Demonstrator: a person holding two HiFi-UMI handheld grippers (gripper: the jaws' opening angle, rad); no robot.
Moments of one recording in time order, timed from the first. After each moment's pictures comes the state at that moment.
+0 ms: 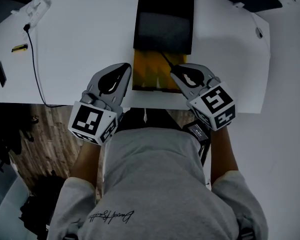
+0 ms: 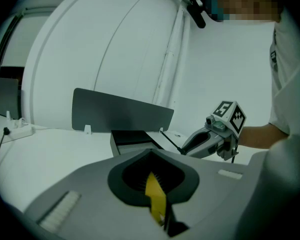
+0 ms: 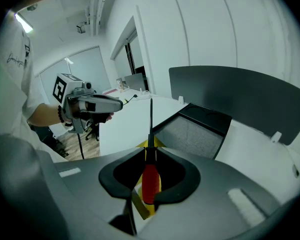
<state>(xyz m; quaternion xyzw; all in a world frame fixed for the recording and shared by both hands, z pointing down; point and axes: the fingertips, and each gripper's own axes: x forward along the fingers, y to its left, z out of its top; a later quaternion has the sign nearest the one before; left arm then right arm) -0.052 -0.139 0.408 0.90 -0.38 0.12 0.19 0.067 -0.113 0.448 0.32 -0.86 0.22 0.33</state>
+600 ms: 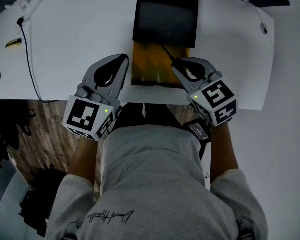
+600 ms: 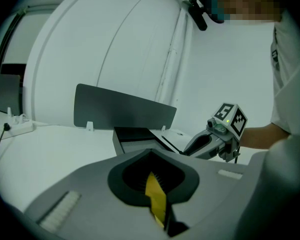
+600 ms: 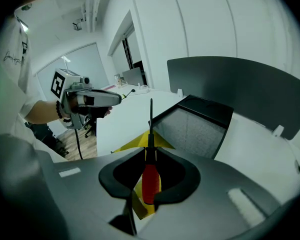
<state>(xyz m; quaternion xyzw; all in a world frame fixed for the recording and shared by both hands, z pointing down) -0.056 -0.148 0.425 0.89 -0.39 0.12 0.20 0.069 -0.115 0.476 0.32 -0.85 0.23 0.35</state>
